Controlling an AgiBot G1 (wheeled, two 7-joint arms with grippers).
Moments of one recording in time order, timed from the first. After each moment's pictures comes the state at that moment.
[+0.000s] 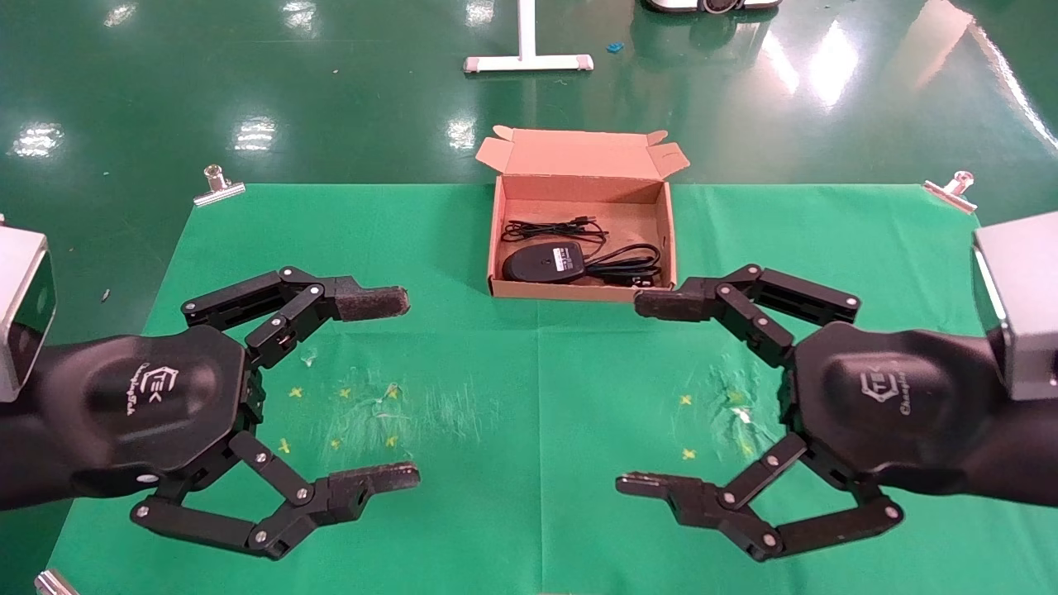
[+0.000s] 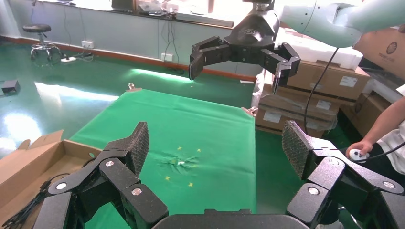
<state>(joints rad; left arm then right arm) -1.07 0.61 0.27 -1.28 0.72 1.50 -0.18 1.08 -0.61 -0.28 1.28 -0.73 -1.50 0.19</state>
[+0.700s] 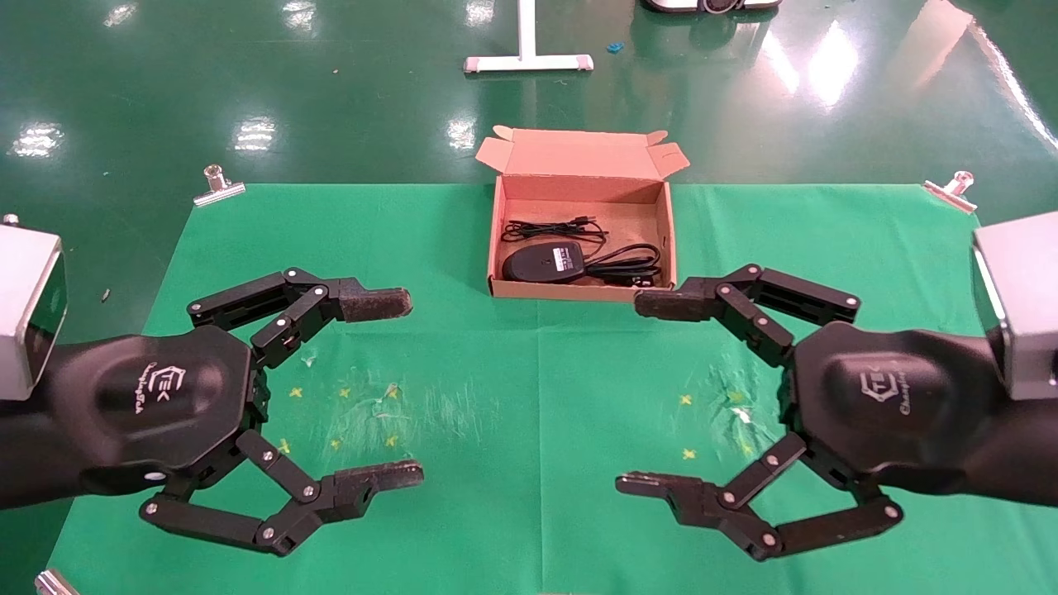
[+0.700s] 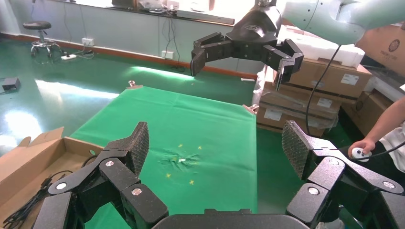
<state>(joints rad) -1.07 0.61 0.28 -1.28 0.73 1.50 -0.19 1.08 -0.61 -0.28 1.28 -0.73 -1.49 0.19</state>
